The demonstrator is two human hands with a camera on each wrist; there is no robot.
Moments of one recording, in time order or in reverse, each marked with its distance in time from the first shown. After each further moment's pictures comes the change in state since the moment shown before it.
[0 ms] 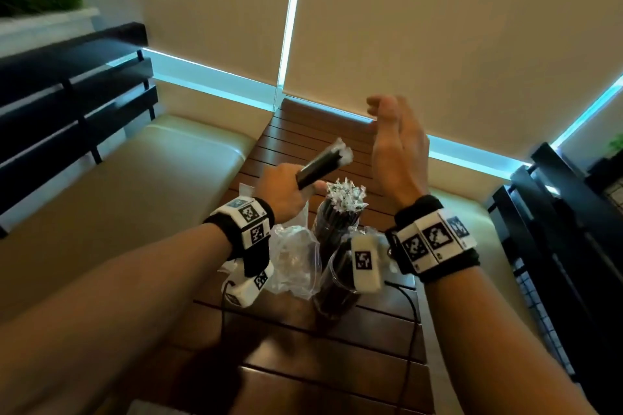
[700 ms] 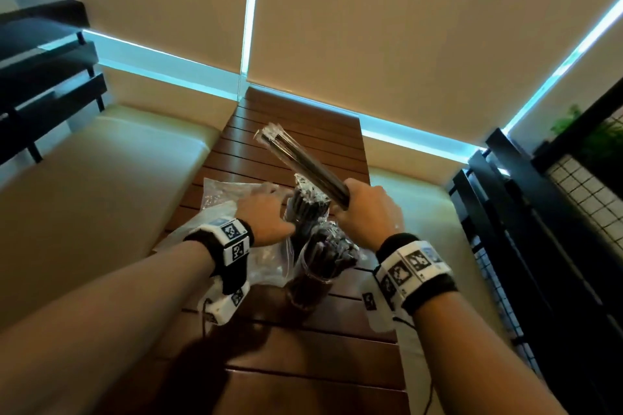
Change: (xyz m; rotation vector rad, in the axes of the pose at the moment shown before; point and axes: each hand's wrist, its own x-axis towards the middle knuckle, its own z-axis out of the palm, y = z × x) left_hand -0.004 -0.022 0.052 0.261 -0.364 0.005; right_hand -0.053 0.058 -0.023 -0.810 -0.530 0.194
